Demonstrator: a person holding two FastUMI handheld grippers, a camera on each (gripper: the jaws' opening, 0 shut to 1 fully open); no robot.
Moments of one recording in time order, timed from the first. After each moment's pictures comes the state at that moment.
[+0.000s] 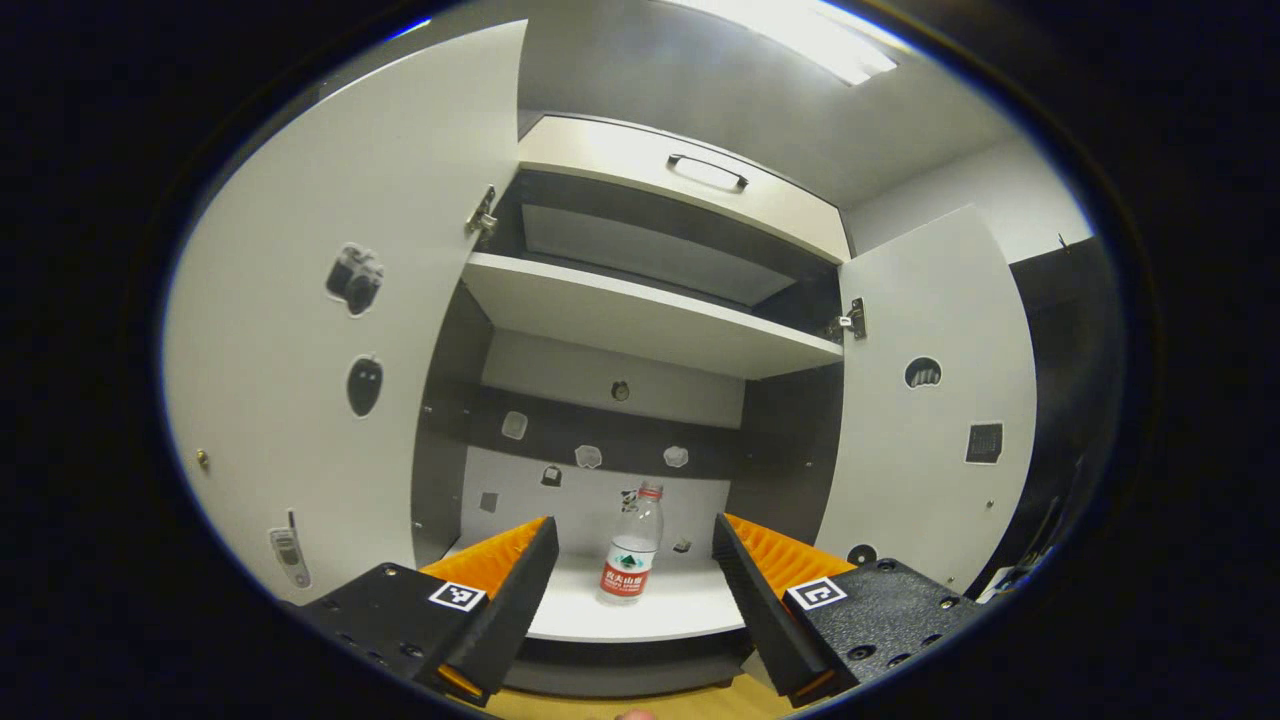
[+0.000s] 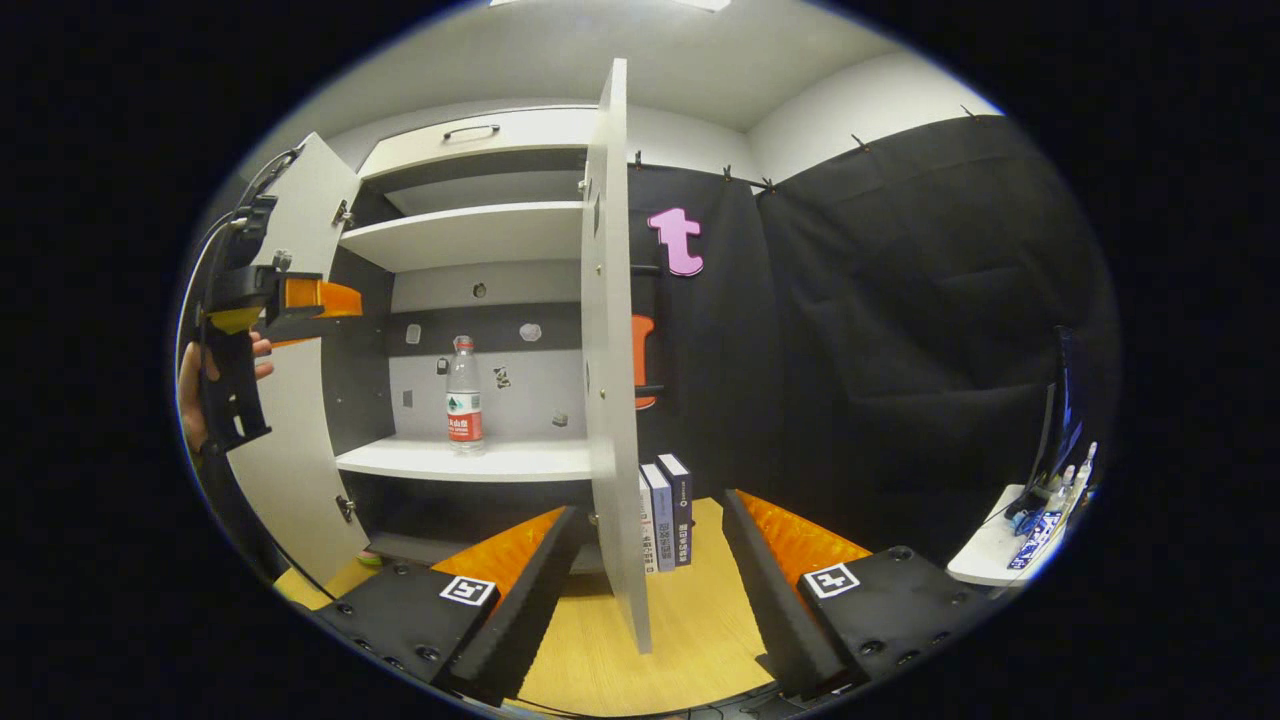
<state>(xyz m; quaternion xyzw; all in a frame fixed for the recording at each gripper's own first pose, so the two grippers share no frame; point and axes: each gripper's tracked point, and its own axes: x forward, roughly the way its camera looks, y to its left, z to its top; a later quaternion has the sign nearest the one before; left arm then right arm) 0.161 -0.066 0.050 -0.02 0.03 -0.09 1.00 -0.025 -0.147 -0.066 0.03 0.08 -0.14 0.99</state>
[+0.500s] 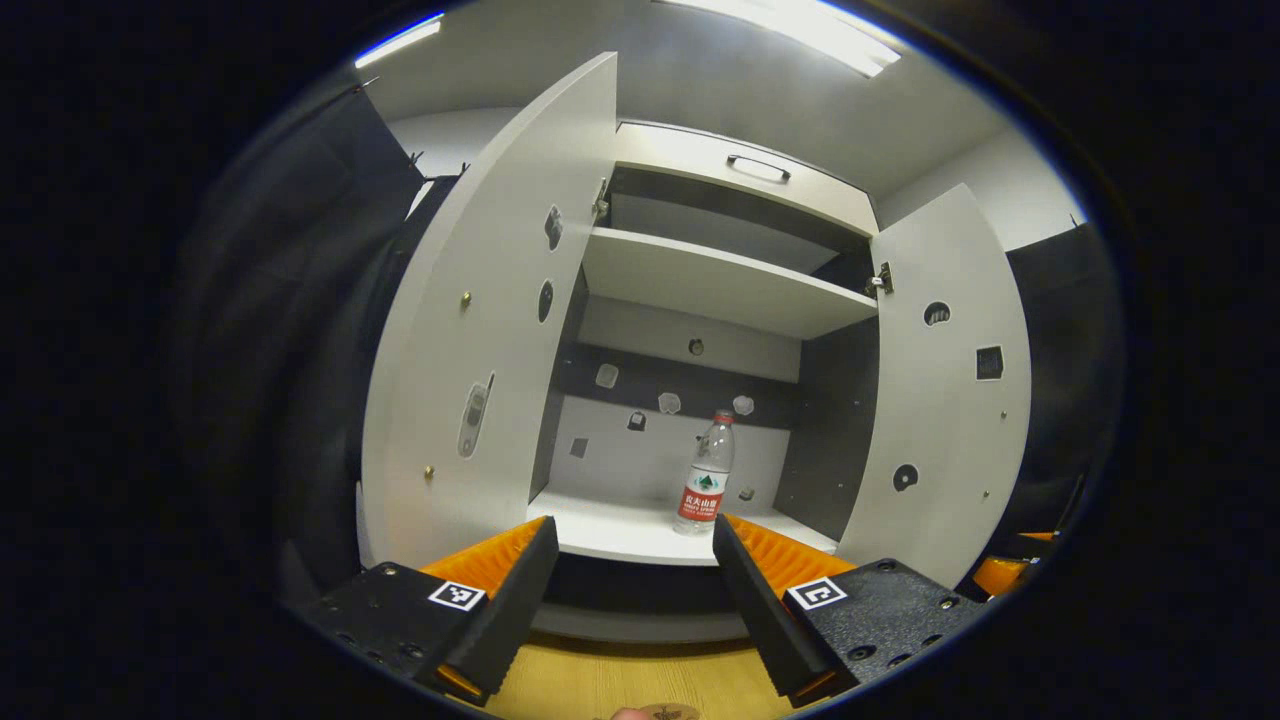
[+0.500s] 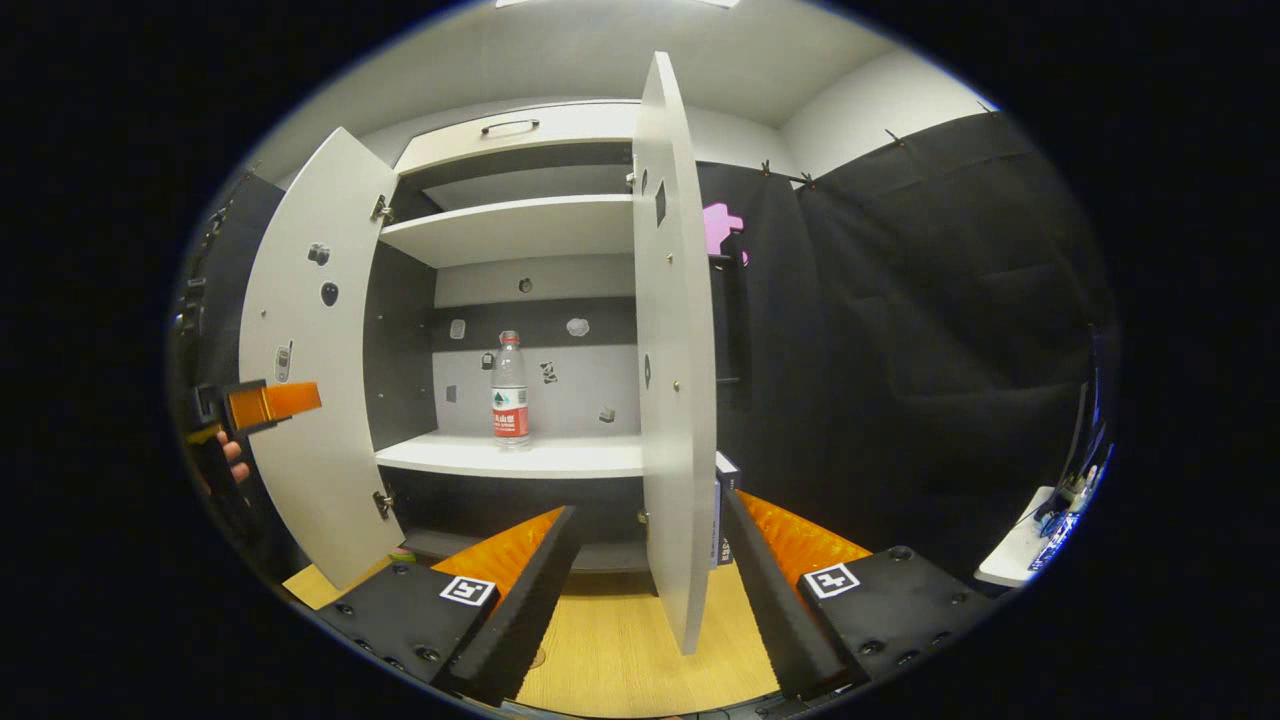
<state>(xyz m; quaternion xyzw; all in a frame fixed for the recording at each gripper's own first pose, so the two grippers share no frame) 0.059 -0.003 -0.028 -0.02 0.06 -0.02 1.00 -0.011 -0.106 -0.075 0.04 0.09 -0.08 0.99</state>
